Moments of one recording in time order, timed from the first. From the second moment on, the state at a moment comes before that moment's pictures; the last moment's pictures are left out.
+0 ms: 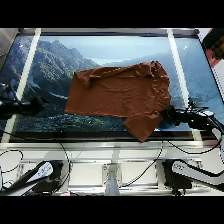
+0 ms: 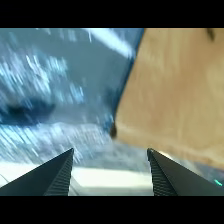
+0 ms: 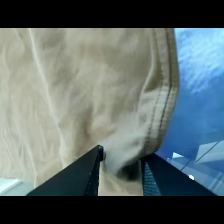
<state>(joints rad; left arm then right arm) 0.49 -1.11 0.76 0.93 -1.08 -1.15 -0.49 -1.30 0.53 -0.67 0.89 1.11</state>
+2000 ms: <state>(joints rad) 0.14 -1.31 0.54 0.54 -0.46 -1.19 -0.41 -1.30 0.58 -0.74 0.83 1.20</state>
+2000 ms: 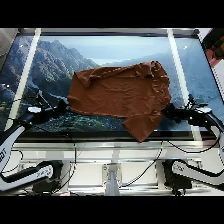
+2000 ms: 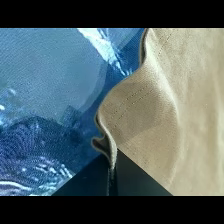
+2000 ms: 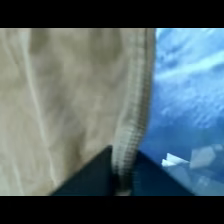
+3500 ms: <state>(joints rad) 0.14 0.02 0.86 0.63 -0.11 -1.03 -0.40 -0.48 1.57 -0.74 1.08 1.18</state>
